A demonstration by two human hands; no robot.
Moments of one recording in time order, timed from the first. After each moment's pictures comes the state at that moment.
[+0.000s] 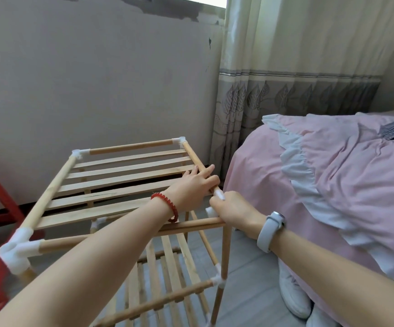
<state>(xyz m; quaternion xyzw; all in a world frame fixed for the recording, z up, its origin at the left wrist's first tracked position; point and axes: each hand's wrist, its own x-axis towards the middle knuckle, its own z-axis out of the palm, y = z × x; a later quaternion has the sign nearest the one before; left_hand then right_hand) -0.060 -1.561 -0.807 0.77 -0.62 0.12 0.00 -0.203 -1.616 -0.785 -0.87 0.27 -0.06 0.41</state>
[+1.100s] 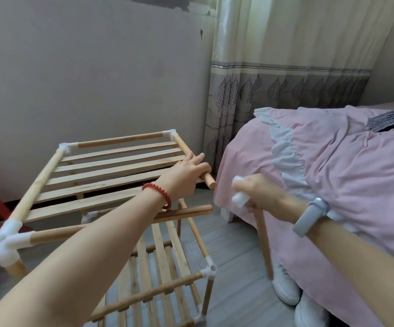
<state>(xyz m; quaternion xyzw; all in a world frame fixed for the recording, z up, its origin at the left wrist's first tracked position) -0.065 -1.560 -0.789 0.78 -0.61 0.09 0.10 -0.238 -1.650 -0.758 -0.84 0.26 -0.09 0.47</state>
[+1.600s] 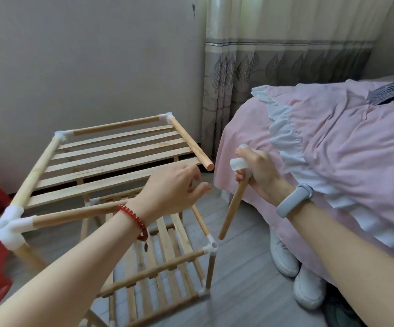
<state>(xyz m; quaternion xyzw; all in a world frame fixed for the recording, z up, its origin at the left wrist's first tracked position) -0.128 -1.504 -0.793 0.81 -0.56 0.11 0.15 -0.236 -1.658 -0.780 -0.64 0.24 -0.28 0.67</state>
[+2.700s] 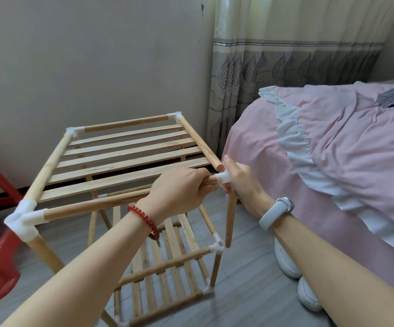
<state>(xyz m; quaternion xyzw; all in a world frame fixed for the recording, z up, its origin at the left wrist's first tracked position) -0.132 -1.496 -0.787 0.81 -0.57 0.10 0.11 -0.217 -1.623 -0.806 -0.74 0.25 -0.24 0.58</state>
